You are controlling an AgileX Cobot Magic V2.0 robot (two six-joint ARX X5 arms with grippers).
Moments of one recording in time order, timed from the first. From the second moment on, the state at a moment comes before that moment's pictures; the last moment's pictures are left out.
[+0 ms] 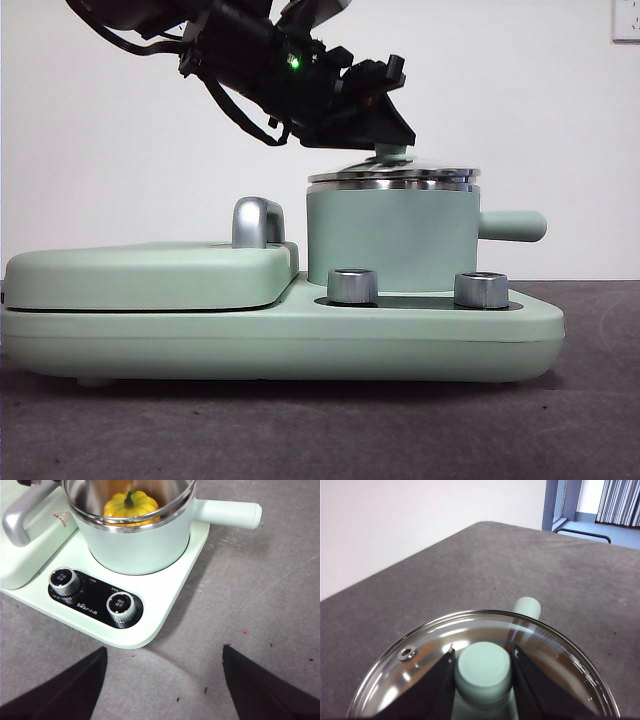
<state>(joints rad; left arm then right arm) -0.68 1.76 1.16 0.38 0.24 0.14 0.51 0.57 0.76 -0.82 0.02 0.11</state>
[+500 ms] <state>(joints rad) -0.68 1.77 1.19 0.32 0.24 0.14 0.51 0.57 0.76 -0.82 0.02 0.11</state>
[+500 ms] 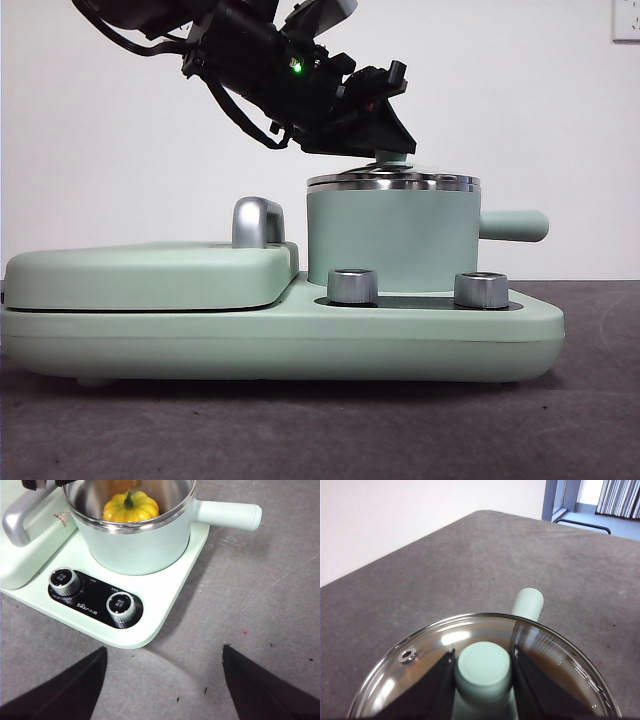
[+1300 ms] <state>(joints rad) -0.68 1.77 1.23 0.23 0.23 0.14 0.51 0.57 0.76 -0.83 0.02 0.11</state>
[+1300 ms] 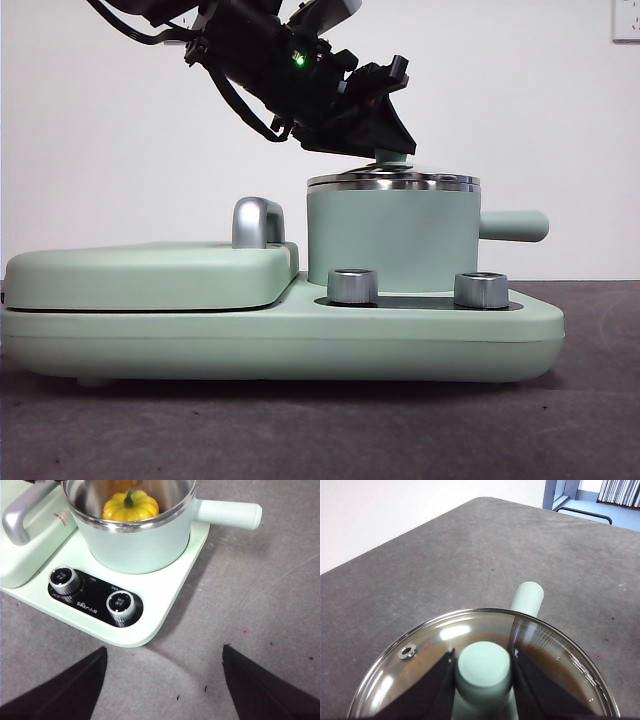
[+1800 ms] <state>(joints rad) -0.68 1.74 1.23 0.20 0.23 0.09 0.51 0.57 0.76 -0.86 0.02 0.11</state>
